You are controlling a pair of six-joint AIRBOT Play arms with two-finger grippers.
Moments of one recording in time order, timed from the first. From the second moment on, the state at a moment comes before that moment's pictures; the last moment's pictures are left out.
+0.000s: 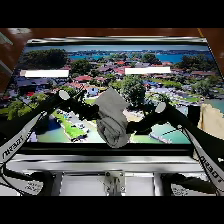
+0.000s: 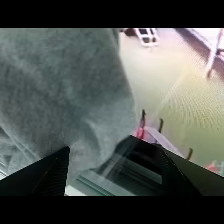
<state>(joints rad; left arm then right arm) -0.31 -1.65 1.14 0.73 -1.06 -1.51 0.26 -1.44 0.85 -0.91 1.13 1.36</state>
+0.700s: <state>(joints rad) -0.30 -1.59 1.16 0.74 -1.07 -1.44 0.39 -1.43 0.85 -0.83 1.00 1.38</state>
